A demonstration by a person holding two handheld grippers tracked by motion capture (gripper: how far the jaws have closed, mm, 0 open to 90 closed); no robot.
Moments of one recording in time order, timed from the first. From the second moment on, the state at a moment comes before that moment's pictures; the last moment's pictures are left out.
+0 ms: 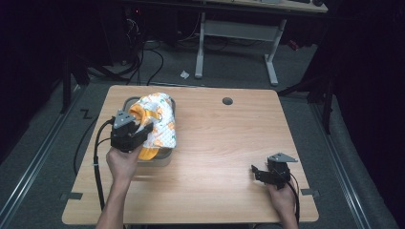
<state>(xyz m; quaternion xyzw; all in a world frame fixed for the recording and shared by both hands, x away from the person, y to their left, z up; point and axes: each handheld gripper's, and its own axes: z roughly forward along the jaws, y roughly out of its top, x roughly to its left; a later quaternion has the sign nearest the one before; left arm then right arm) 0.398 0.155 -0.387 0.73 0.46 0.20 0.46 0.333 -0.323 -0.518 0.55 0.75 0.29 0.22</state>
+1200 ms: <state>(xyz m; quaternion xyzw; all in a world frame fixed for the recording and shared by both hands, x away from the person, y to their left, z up) 0.437 0.157 -0.422 0.78 0.49 0.18 0.36 0.333 -0.323 -0.518 0.55 0.75 0.29 0.22</state>
